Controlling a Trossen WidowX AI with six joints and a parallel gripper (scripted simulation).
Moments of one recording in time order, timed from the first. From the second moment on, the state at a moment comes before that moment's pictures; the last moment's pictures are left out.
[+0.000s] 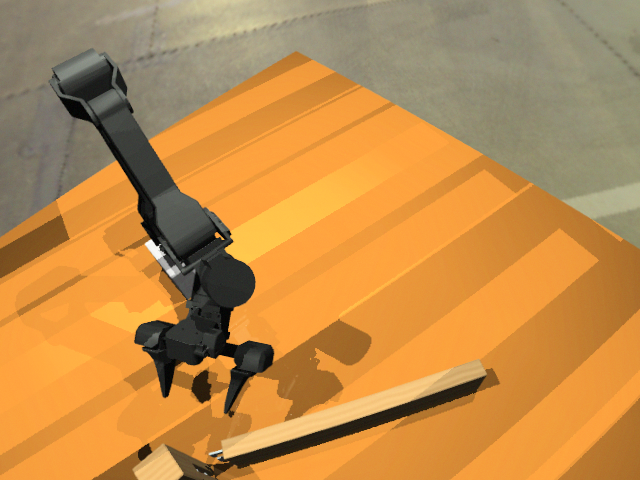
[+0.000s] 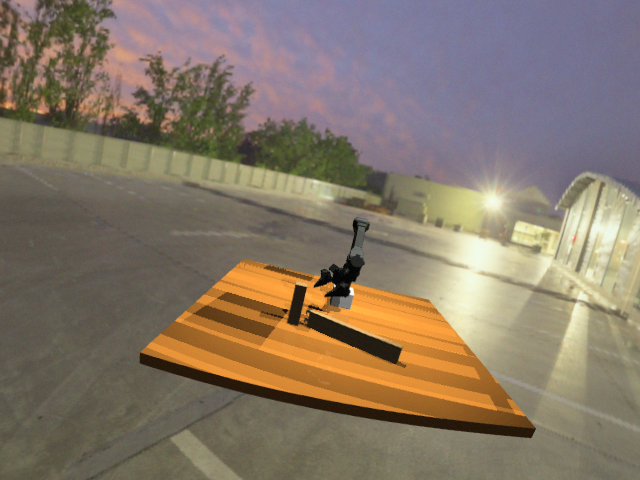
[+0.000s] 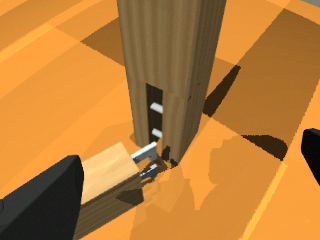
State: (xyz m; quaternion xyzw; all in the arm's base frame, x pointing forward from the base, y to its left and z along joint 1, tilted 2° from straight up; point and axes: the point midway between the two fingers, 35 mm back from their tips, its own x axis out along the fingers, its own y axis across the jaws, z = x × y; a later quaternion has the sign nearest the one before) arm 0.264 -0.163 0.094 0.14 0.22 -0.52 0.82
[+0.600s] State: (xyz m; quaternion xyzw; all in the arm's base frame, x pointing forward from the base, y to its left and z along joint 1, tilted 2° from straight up) arm 0.314 -0.163 0.098 -0.05 0.46 -0.35 0.82
